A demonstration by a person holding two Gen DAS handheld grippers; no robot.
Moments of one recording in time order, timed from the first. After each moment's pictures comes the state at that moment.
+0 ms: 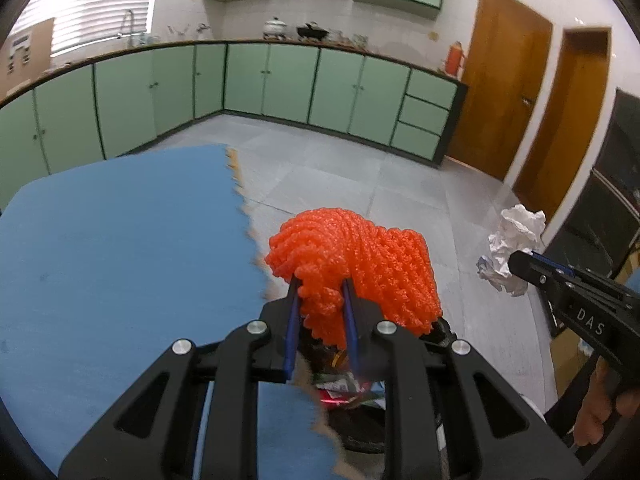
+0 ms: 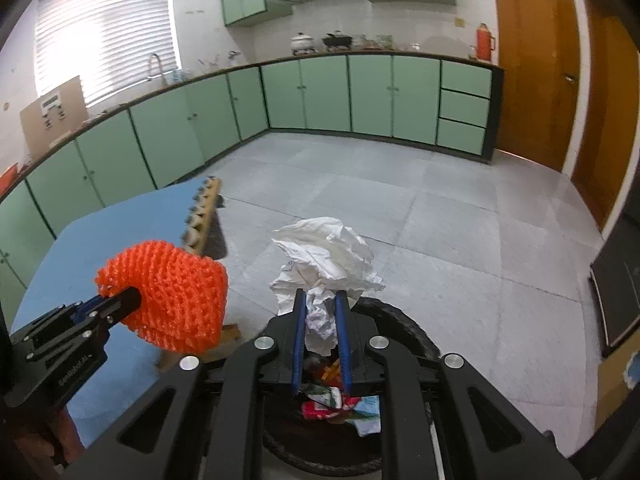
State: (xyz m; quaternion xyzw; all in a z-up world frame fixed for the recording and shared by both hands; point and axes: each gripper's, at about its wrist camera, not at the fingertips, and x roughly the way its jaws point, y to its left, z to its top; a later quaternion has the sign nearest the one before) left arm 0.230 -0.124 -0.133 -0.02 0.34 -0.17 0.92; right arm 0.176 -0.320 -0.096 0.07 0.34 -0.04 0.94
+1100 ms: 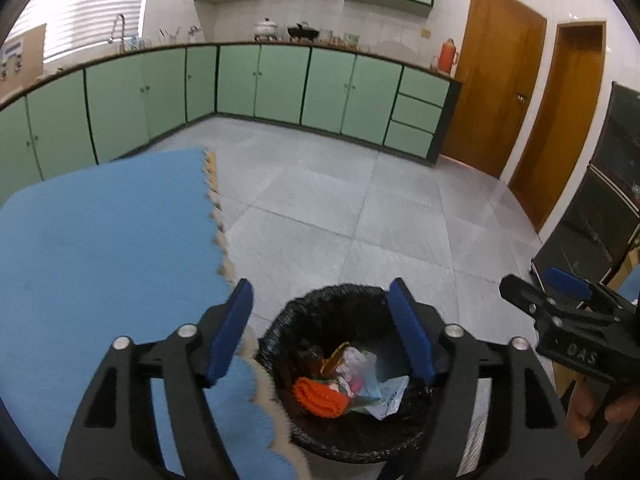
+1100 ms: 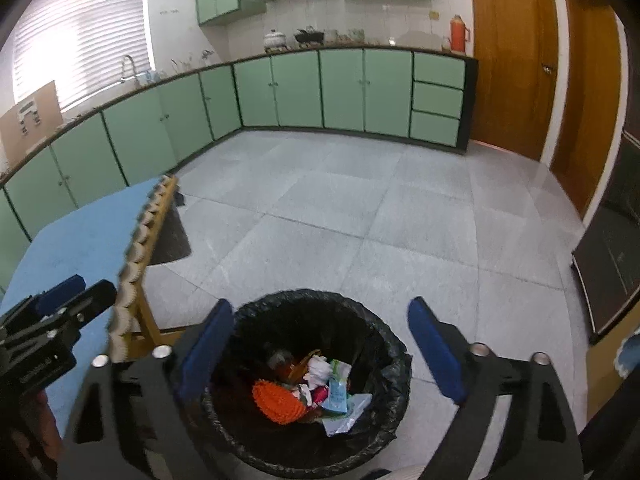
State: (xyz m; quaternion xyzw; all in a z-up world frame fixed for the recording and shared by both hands) left arm 0.241 -0.137 -0.125 -0.02 0.33 -0.17 0.93; right arm 0.169 -0.355 -0.112 0.07 0.34 -0.07 0.93
